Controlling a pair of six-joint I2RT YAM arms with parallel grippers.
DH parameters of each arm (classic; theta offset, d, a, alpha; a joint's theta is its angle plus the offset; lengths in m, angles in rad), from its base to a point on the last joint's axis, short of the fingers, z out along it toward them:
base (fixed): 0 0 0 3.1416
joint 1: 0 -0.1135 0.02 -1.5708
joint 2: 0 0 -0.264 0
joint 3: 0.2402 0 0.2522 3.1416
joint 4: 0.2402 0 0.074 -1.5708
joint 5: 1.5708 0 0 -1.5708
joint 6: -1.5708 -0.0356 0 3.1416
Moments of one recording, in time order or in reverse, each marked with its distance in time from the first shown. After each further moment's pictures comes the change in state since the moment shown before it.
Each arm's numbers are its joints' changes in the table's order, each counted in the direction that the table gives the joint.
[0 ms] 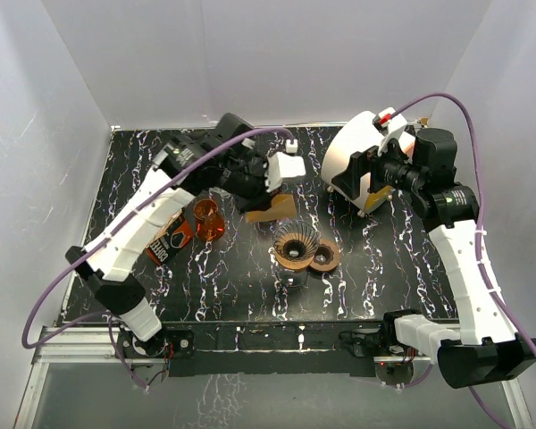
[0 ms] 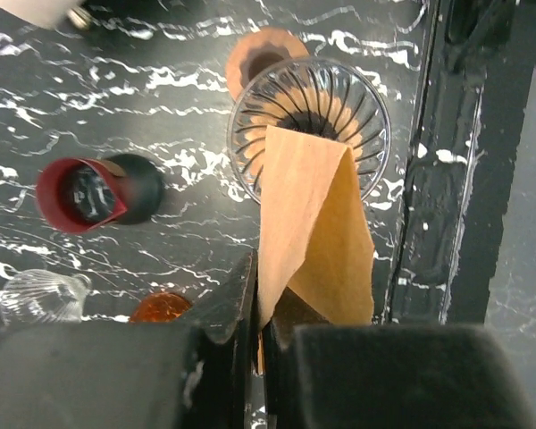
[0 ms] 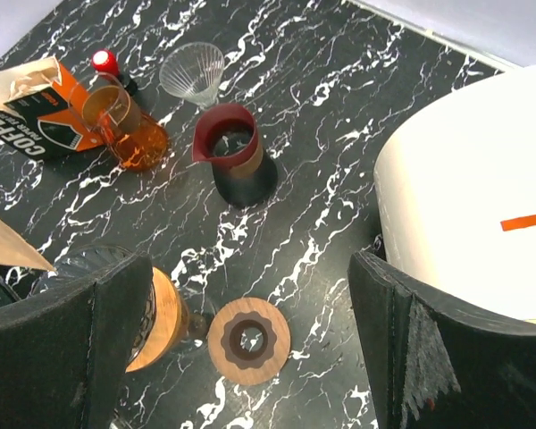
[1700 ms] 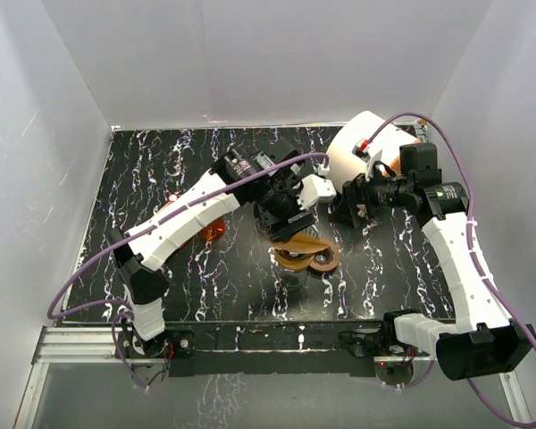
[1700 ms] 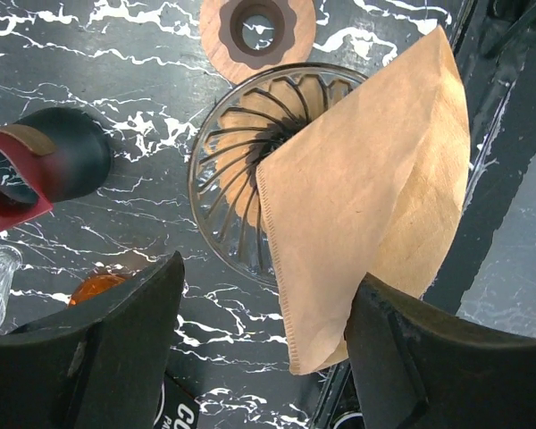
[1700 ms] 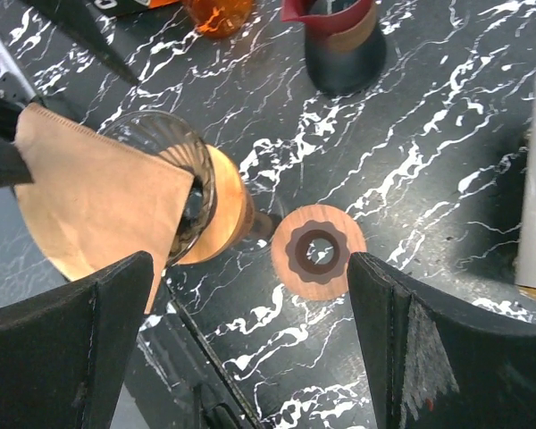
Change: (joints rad) left arm 0.151 -0.188 -0.018 0.020 -0.211 0.190; right arm 0.006 -0.047 -0.046 0.308 -0.180 0.179
